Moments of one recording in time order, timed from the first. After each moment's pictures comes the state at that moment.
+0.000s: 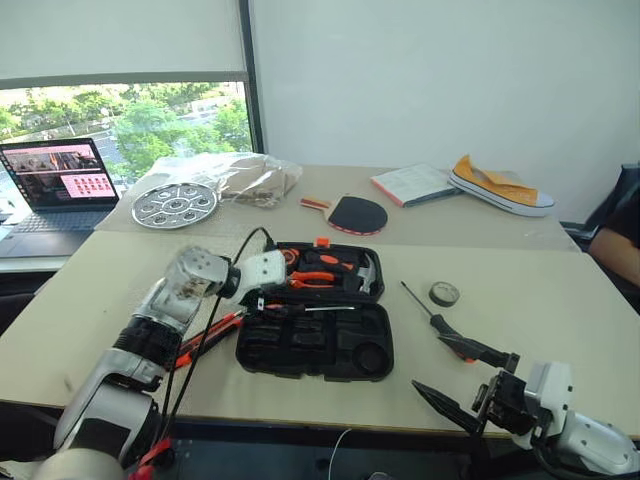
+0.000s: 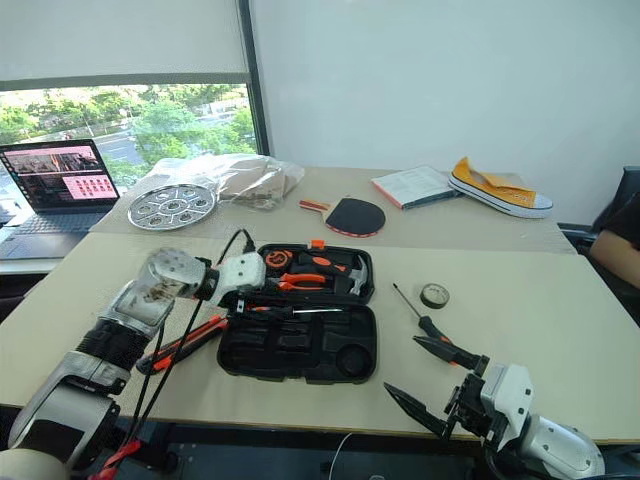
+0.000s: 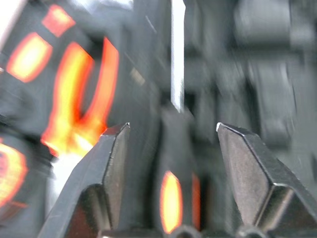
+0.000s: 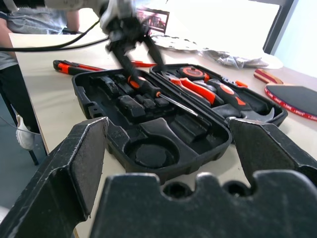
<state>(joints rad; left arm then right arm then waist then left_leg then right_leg) -0.83 0.61 -0.23 0.37 -0.04 0.11 -1.26 0.32 -0.56 -0.21 -0.40 0.52 -0.15 0.94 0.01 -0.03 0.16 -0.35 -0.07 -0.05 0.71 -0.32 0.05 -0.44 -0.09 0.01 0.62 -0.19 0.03</state>
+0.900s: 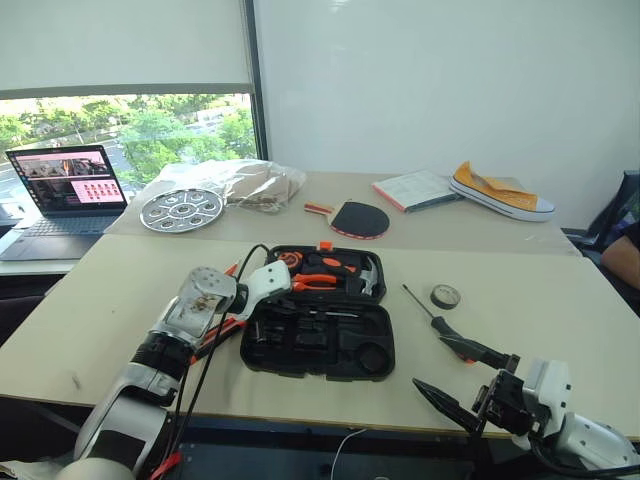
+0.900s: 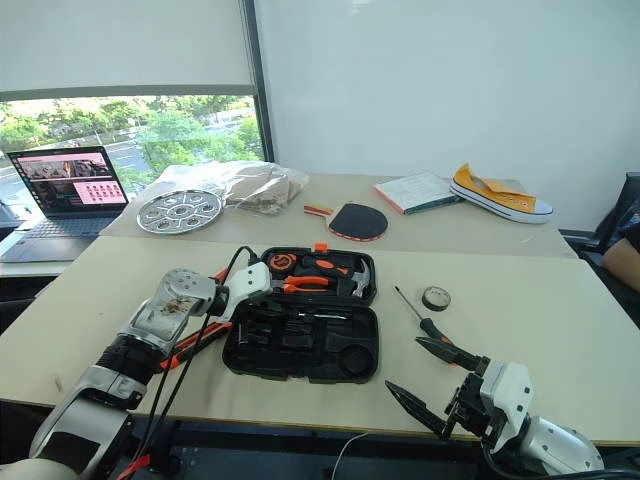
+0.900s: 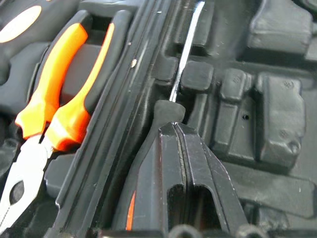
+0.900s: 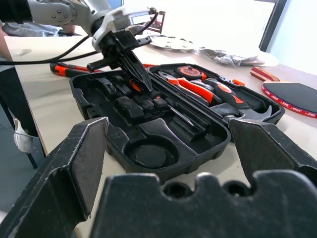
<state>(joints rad) -0.74 0.52 -0.25 0.43 -0.01 0.22 -1.19 0.37 -0.56 -0.23 -0.45 0.54 -0.10 0.88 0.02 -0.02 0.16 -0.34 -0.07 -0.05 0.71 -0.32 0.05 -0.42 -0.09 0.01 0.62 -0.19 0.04</state>
